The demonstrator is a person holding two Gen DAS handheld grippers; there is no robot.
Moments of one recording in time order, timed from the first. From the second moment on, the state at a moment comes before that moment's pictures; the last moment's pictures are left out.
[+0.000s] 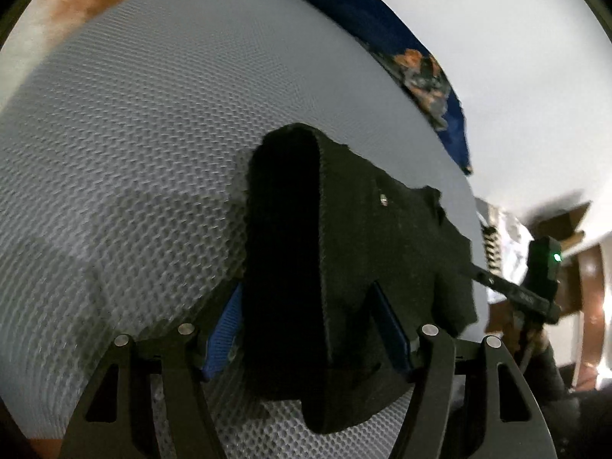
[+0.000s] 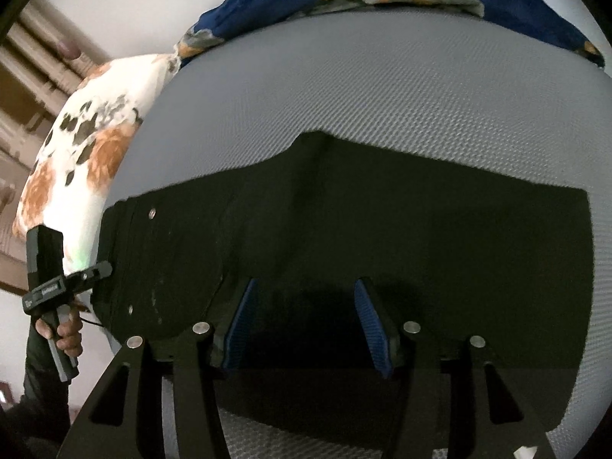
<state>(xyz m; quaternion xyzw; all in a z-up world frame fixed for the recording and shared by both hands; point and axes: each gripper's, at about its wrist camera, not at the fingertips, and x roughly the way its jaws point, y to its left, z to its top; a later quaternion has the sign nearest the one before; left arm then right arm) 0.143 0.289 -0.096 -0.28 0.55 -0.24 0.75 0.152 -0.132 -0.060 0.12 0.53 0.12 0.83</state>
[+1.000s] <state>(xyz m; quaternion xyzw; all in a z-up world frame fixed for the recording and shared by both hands) 0.150 0.231 -0.072 -0.25 0.56 -0.19 0.76 0.115 -0.196 -0.032 0.14 0.46 0.01 0.88</state>
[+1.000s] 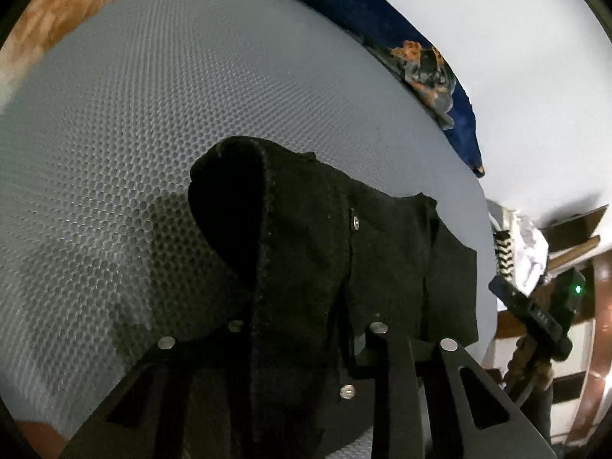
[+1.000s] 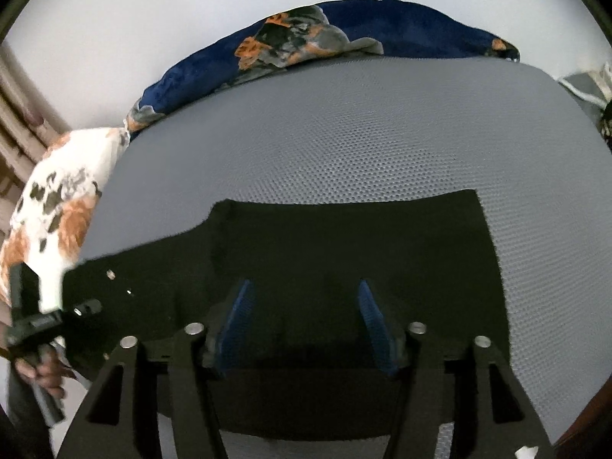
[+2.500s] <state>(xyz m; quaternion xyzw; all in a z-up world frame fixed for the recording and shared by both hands) 0.163 -0.052 -0.023 -0.22 0.56 -0.26 0.75 0.056 -0.347 -0.050 0.22 0.39 -0.06 0.89</state>
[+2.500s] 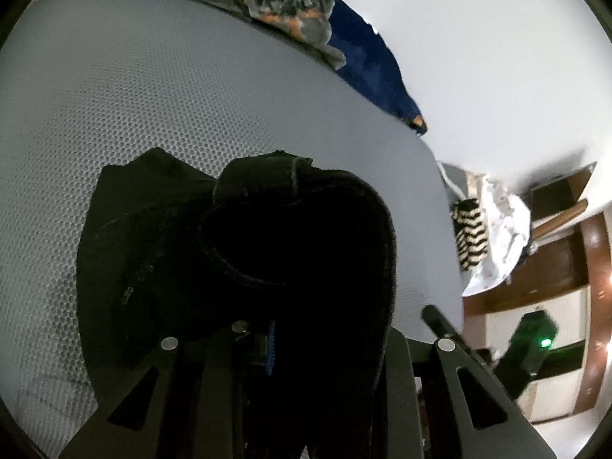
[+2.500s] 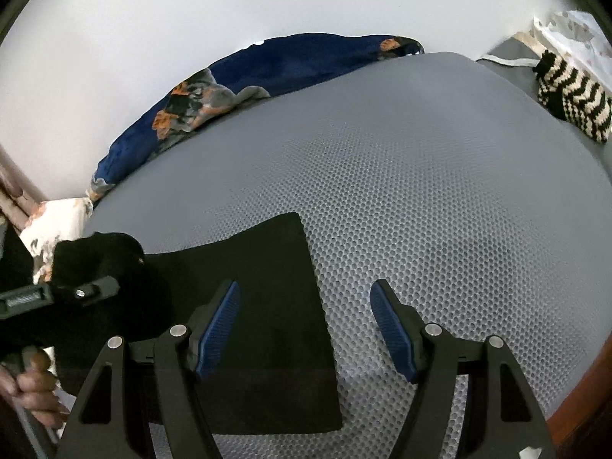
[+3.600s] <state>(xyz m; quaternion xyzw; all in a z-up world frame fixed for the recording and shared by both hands) 0.124 0.020 -0.010 -0.15 0.50 -0.18 0.83 0.061 -0.326 -0.050 0.20 0.41 -0.01 0.89</state>
